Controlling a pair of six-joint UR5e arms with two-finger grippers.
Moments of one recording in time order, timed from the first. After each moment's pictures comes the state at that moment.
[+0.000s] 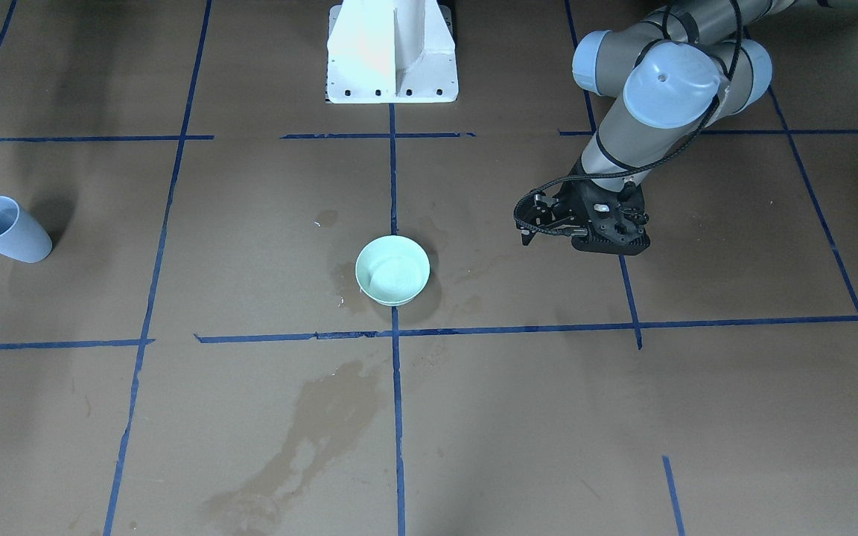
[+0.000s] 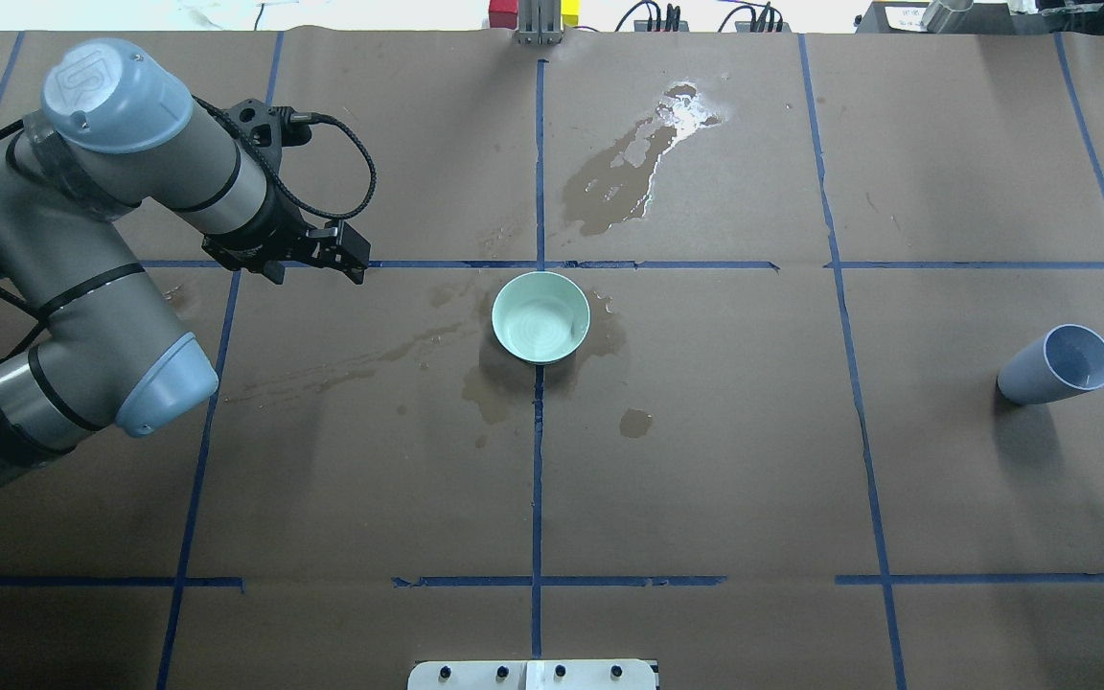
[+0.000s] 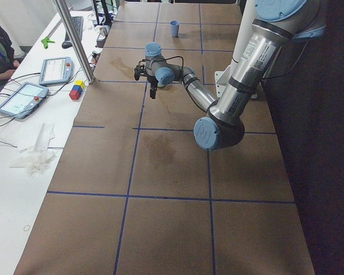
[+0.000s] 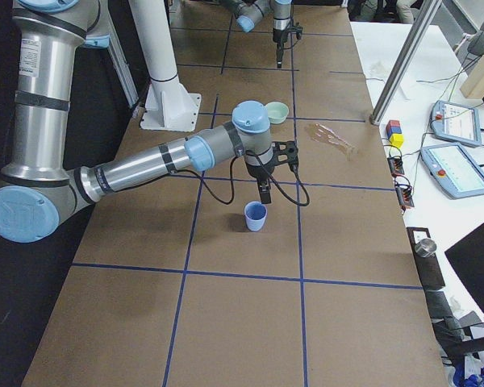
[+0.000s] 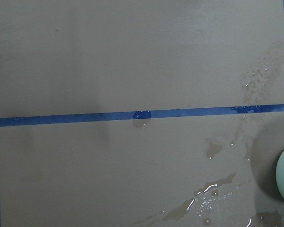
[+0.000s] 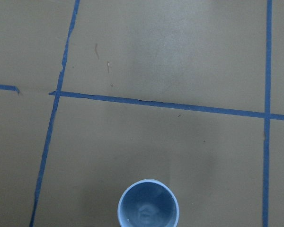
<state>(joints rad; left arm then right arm) -0.79 -2.07 -1.73 -1.72 -2.12 -1.00 1.29 -1.81 2.10 -1.28 2.26 0.48</state>
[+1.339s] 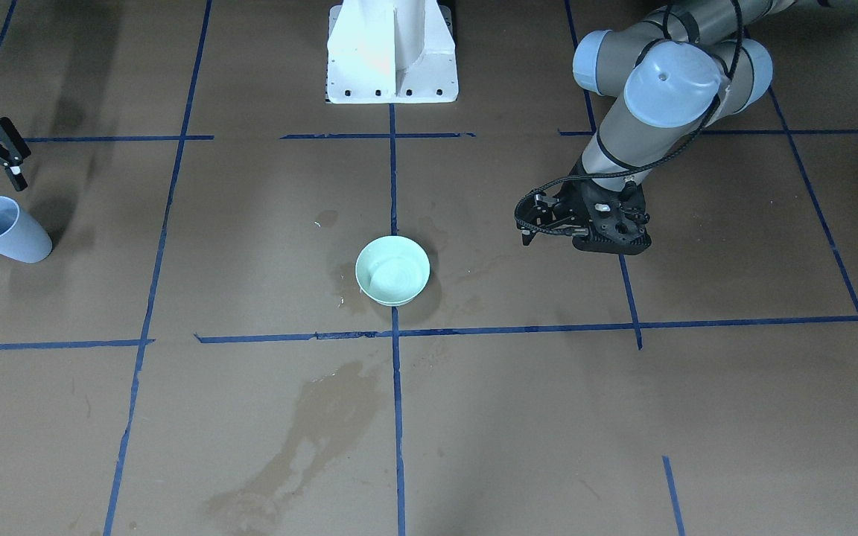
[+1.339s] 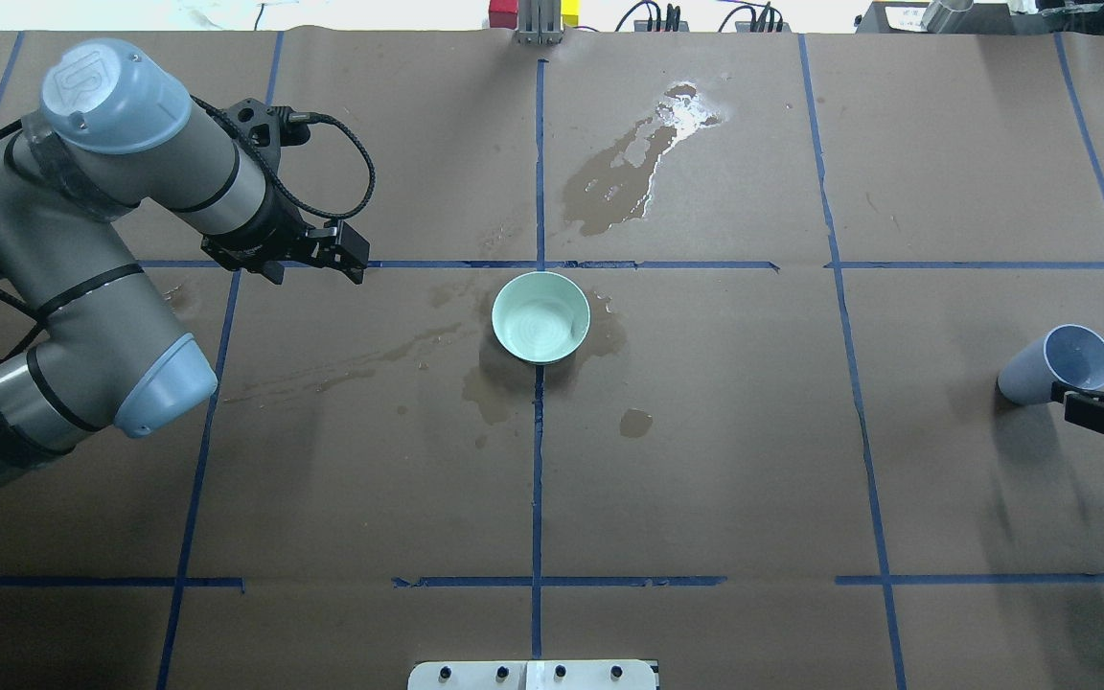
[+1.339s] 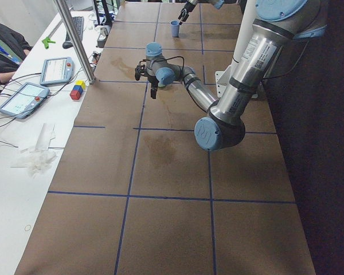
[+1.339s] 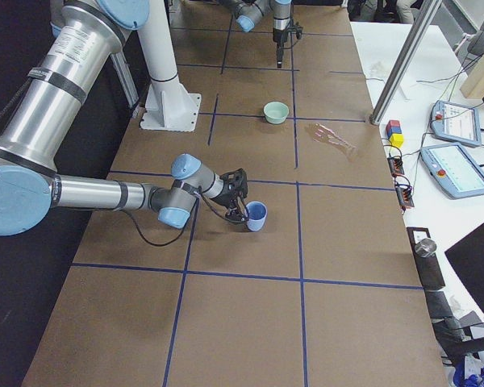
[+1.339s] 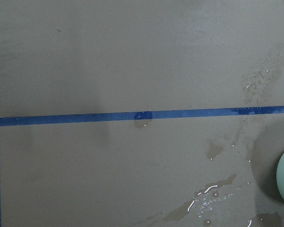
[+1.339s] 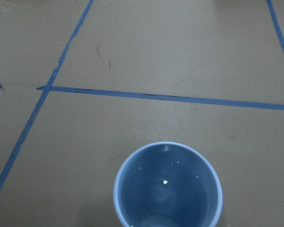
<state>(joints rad) -0.79 -2.07 -1.74 -1.72 -2.12 -1.01 0.62 -2.08 1.85 -0.33 1.44 1.04</state>
